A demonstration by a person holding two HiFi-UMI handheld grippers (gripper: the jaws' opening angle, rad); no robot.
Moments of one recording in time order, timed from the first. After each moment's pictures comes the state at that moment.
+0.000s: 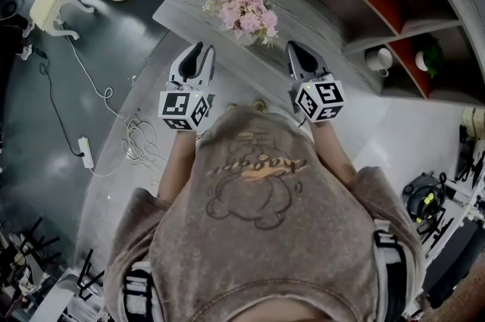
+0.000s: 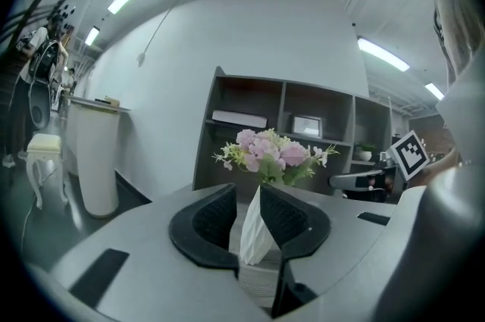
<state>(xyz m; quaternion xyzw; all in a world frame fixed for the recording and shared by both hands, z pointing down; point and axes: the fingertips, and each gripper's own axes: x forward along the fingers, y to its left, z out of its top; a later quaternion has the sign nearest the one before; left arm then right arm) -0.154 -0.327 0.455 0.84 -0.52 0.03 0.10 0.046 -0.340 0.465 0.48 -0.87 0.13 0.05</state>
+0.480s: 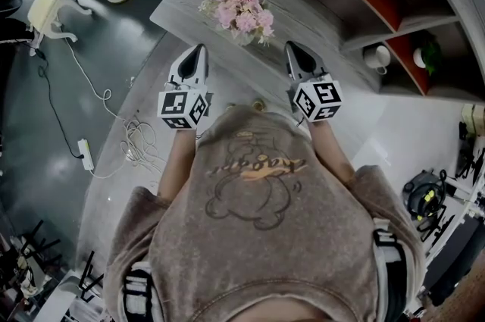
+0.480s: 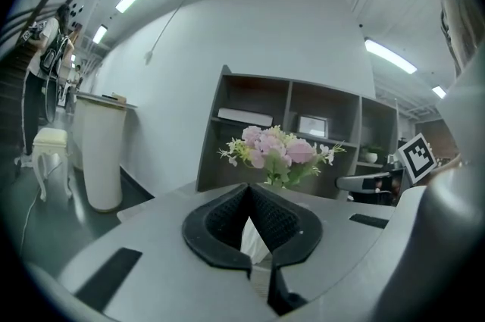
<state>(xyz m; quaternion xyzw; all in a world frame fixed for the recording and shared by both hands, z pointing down) -0.156 -0.331 0.465 0.84 -0.54 0.03 0.12 0.053 -0.339 0.470 0.49 -0.86 0.13 0.05</state>
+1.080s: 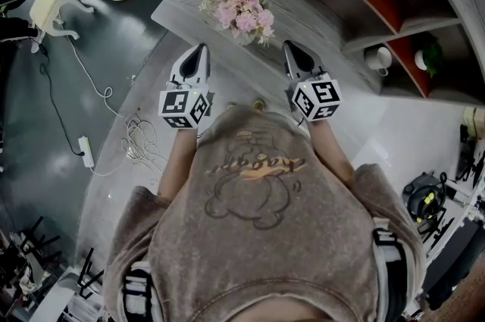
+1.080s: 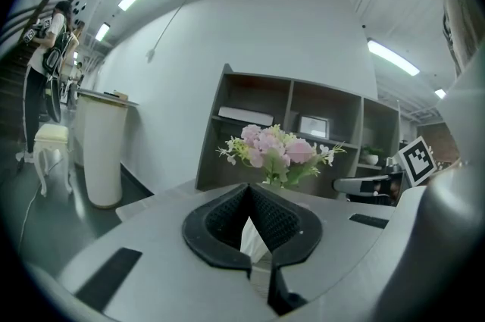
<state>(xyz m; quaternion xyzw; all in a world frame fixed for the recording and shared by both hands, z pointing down) -0.152 -0.331 0.465 0.83 -0.54 0.02 0.13 0.047 -0.341 0.471 0.47 -0.87 0.13 0.04</state>
